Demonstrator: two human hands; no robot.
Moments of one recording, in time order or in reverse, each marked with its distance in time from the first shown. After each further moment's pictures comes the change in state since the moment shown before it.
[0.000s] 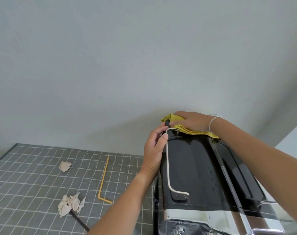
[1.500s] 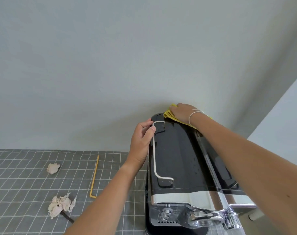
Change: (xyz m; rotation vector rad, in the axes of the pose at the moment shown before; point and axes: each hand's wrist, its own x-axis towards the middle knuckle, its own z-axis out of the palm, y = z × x) left_hand 0.001 0.011 -0.002 0.102 -0.010 -0.047; right_hand -0.006 0.008 0.000 -0.007 0.232 0.398
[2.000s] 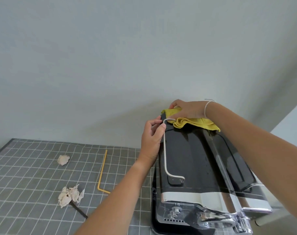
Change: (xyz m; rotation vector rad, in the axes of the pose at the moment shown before) left_hand -0.007 0.005 0.005 -0.070 0.035 -0.039; right_hand -0.002 -0.016 -0.015 -0.075 -0.345 -0.275
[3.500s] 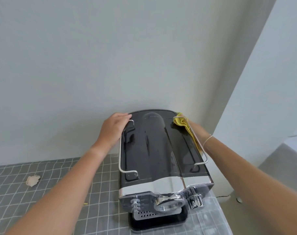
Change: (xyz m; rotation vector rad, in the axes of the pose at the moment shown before) left_hand 0.033 0.029 -0.002 0.590 -0.133 0.135; right_hand -0.091 0.099 0.065 1.278 0.435 0.257
